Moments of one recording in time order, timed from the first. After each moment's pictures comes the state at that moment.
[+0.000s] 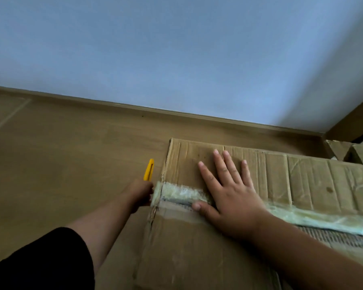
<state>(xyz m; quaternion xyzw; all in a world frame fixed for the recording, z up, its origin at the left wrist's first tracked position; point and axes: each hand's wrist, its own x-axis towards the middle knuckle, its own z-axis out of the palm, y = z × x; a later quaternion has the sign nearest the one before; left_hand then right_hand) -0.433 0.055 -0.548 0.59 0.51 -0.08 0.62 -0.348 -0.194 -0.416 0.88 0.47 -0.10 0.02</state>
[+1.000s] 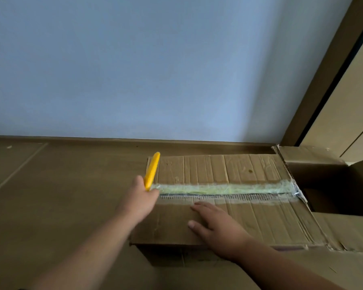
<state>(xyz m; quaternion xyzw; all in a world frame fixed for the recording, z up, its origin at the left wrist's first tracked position) -0.522 -0.112 -0.337 0.84 0.42 0.02 0.35 -0.452 -0.325 -0.363 0.86 0.37 -0.24 -0.26</state>
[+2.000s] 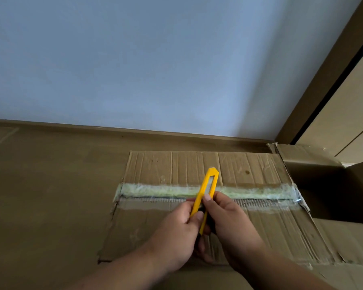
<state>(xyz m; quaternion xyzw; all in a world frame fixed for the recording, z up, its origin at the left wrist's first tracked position) -0.497 -0.214 -0.354 0.70 0.21 -0.03 0.68 -0.424 -0.321 -0.362 0.64 0.07 -0.35 -0.68</state>
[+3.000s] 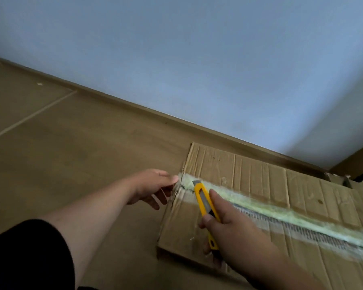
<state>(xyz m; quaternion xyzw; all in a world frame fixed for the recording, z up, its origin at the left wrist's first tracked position) -0.526 0.013 -0.424 0.68 0.32 -0.12 0.65 -0.472 -0.219 -0.342 0.82 0.23 -0.40 -0.35</state>
